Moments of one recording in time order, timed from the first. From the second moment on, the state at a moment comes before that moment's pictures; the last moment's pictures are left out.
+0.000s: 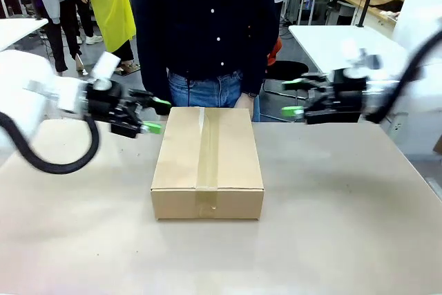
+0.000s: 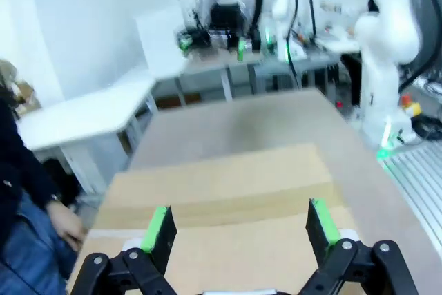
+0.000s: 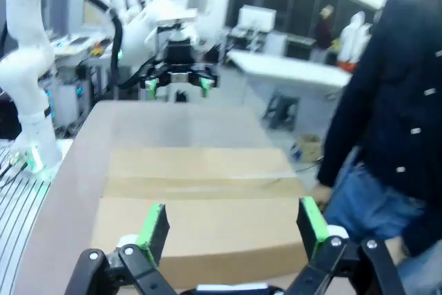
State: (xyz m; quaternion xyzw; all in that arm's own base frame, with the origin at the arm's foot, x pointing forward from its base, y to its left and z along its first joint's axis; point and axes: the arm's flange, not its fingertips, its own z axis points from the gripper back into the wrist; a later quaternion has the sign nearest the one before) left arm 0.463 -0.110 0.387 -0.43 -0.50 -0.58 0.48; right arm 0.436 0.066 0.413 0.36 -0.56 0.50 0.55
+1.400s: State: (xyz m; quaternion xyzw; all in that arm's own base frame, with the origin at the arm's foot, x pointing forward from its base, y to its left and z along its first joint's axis) left arm 0.408 -0.023 0.388 -0.44 -0.60 -0.51 0.43; right arm 0.390 -0.008 0.400 0.34 -0.63 0.43 0.55
